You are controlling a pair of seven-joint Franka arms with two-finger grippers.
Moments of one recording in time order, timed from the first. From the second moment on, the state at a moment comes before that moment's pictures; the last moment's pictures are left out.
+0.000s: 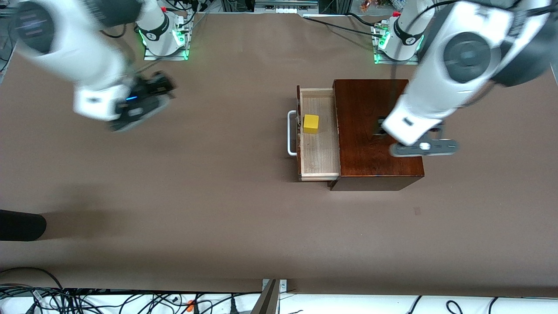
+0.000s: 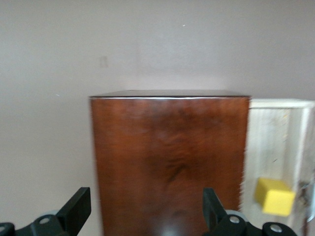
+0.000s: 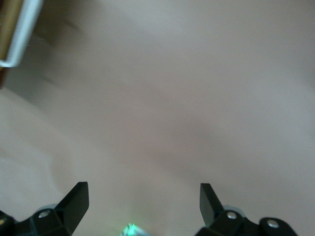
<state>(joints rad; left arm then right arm) -0.11 0.31 -0.26 -1.33 0.14 1.48 -0.34 0.57 0.15 -0.11 -1.54 0.09 1.58 -0.21</state>
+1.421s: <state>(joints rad) -0.11 0.02 0.01 -1.61 0.00 1.56 -0.05 1.06 0.75 -0.08 -1.26 -0.08 2.16 -0.33</state>
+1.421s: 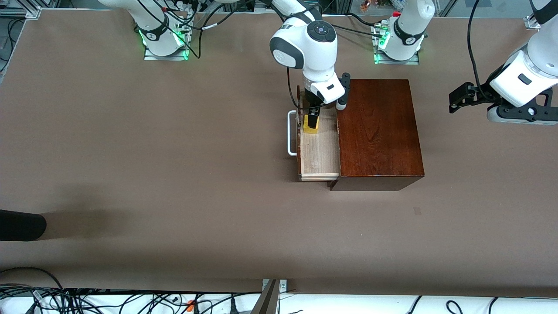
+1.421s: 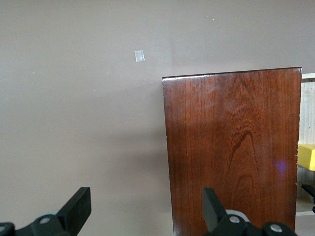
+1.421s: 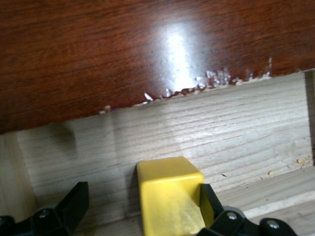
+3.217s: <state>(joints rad) -0.12 0.01 0.00 -1.61 0.00 1.57 -0.04 1.04 0.74 -0.10 -1.04 -0.07 1.84 -0.36</state>
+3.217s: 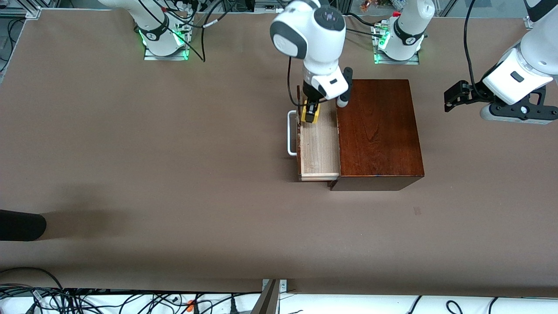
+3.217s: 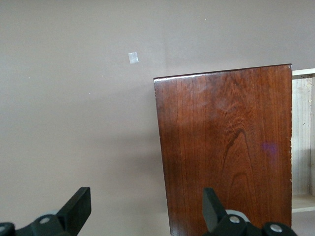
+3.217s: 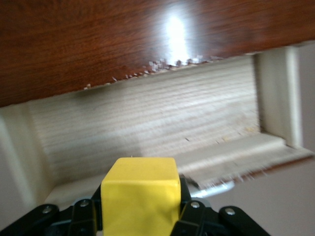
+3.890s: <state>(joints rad) -0.12 0.01 0.00 -1.61 0.00 1.57 -0.04 0.62 0.52 -0.13 -1.02 0.02 1.55 -0.41</state>
